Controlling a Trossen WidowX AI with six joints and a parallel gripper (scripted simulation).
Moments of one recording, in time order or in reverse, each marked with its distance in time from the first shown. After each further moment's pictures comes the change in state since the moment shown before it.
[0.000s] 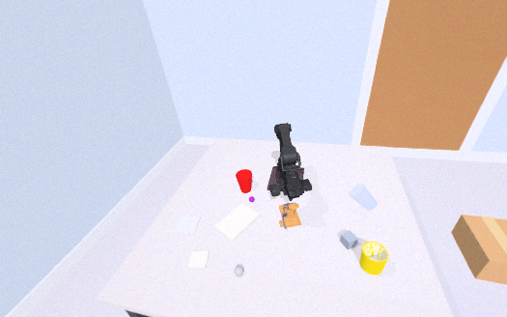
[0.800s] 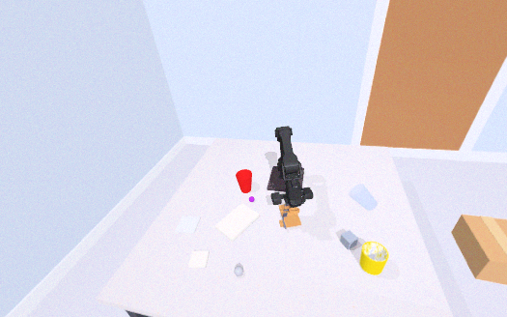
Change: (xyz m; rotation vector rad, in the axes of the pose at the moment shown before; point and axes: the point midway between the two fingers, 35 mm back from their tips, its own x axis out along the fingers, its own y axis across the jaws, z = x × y) arm 0.031 0.000 0.022 -0.005 -0.001 -0.001
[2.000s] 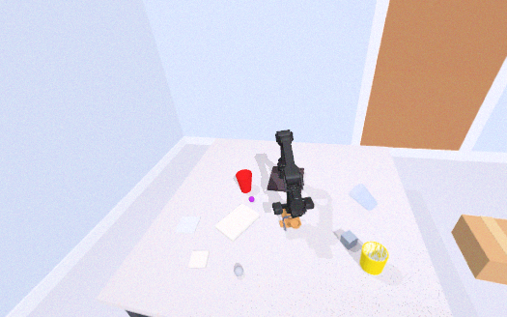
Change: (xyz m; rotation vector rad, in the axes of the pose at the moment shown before) arm 0.046 0.000 0.018 -0.001 0.000 -0.004
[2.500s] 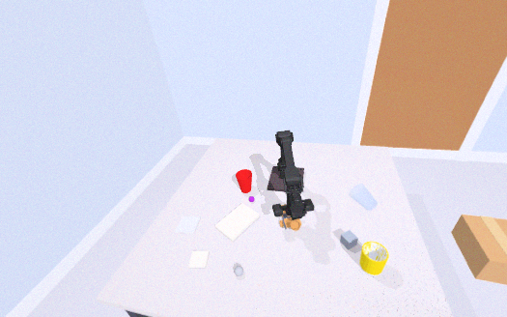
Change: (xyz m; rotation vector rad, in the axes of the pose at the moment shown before) arm 0.011 0.000 0.001 0.001 -0.003 -0.001
